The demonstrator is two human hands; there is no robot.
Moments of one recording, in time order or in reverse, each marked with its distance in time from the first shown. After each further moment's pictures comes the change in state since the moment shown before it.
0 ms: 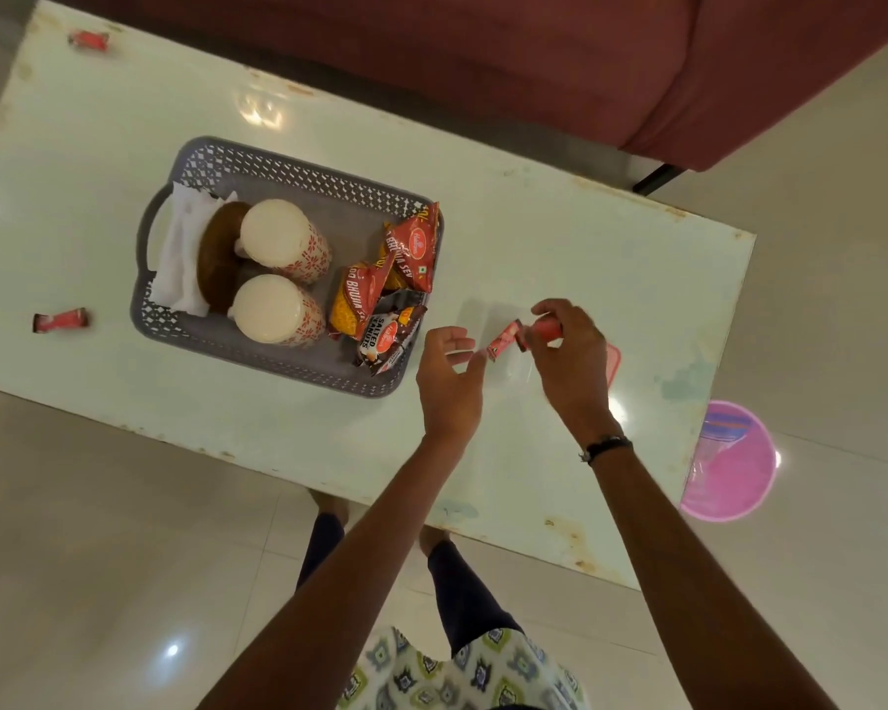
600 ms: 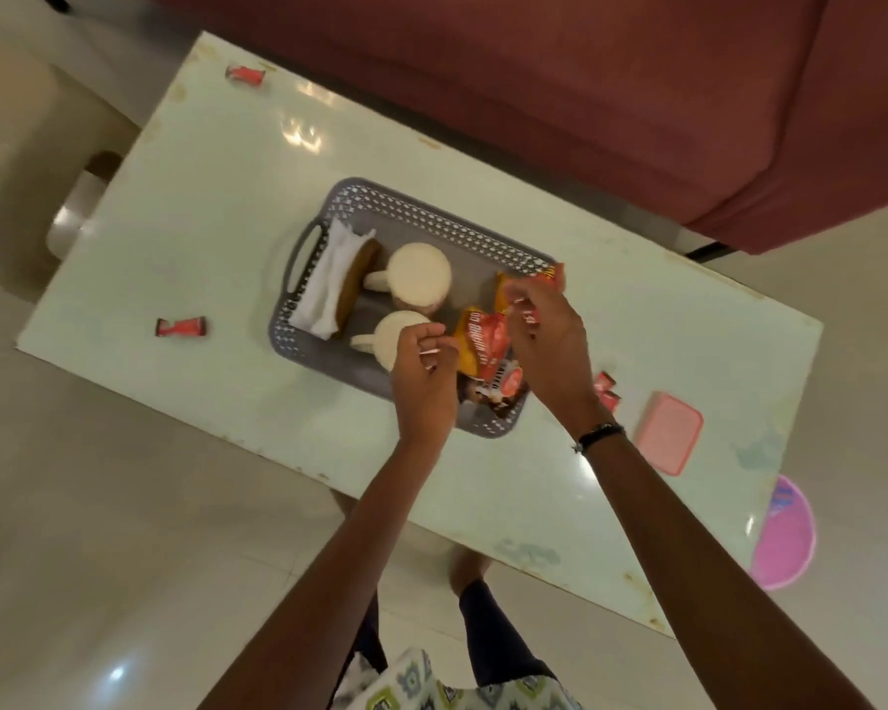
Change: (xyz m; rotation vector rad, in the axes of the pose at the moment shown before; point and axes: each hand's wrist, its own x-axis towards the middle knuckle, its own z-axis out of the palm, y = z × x) left_hand 0.061 0.025 -0.160 -0.212 0.119 0.033; right_hand 0.010 -0.158 0.097 -0.027 -0.113 -0.335
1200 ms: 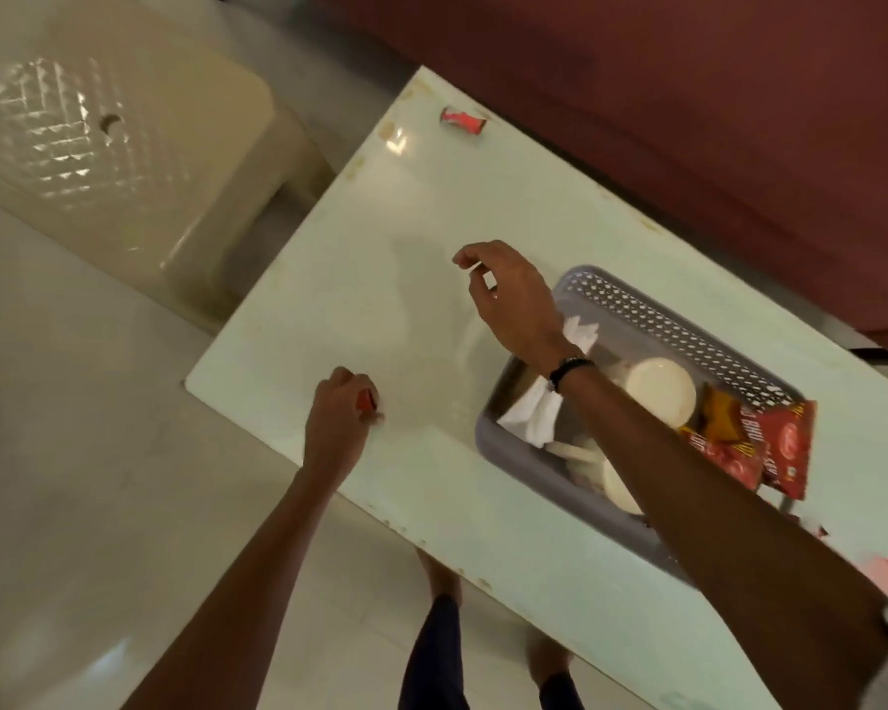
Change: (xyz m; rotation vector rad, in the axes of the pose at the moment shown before) left_hand 0.210 -0.054 -0.286 0.821 -0.078 0.076; right_hand 0.161 -0.151 0.258 -0.016 -0.291 -0.225
